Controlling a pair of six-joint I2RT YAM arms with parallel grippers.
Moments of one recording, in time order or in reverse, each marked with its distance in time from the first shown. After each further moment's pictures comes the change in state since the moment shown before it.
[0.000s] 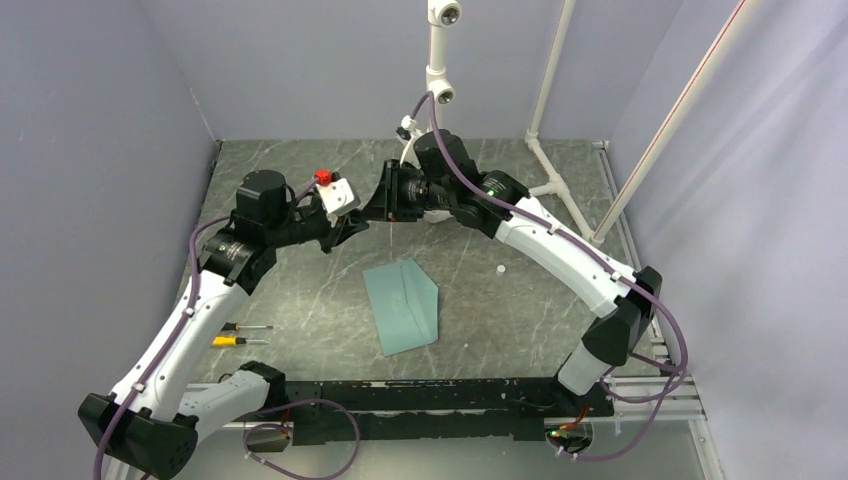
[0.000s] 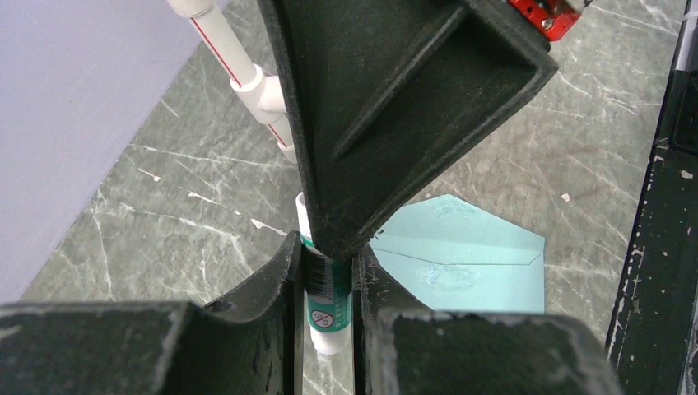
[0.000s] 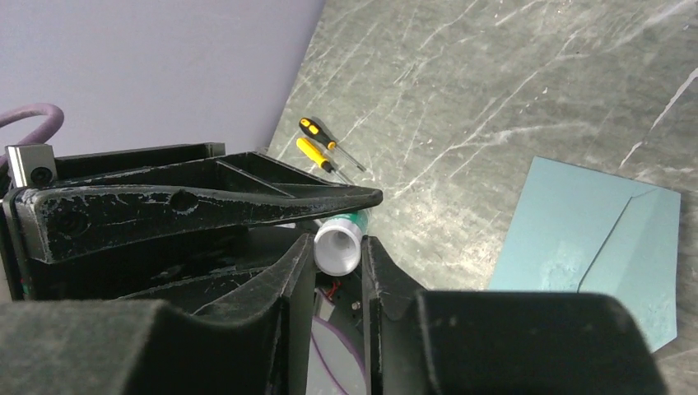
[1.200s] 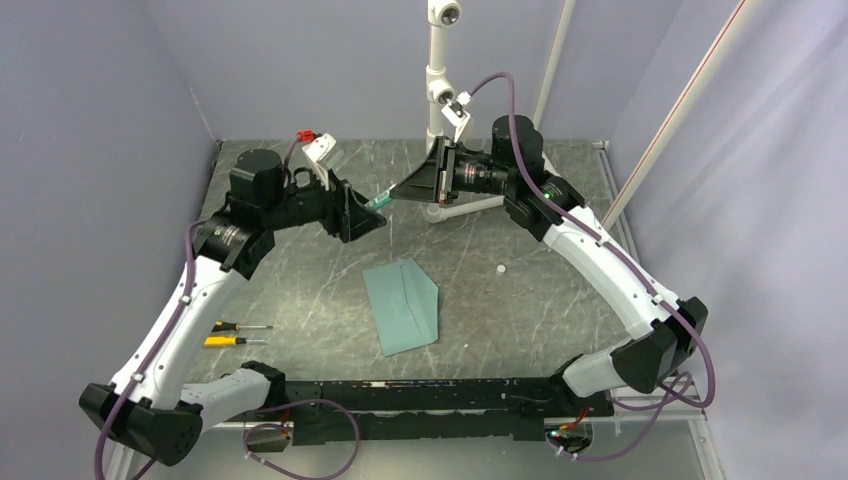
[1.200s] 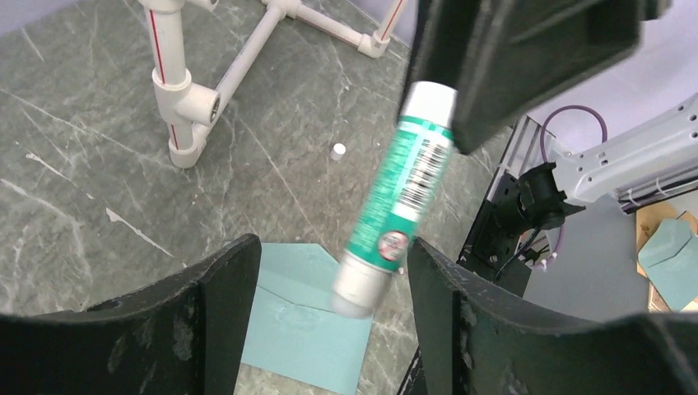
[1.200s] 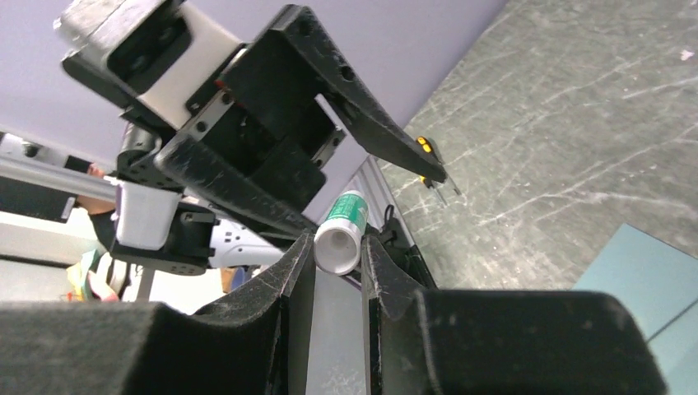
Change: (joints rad) left arm 0.001 0.053 0.144 -0.007 0.045 -0.565; right arm -0.230 -0.204 -0.219 0.334 -0.451 0.048
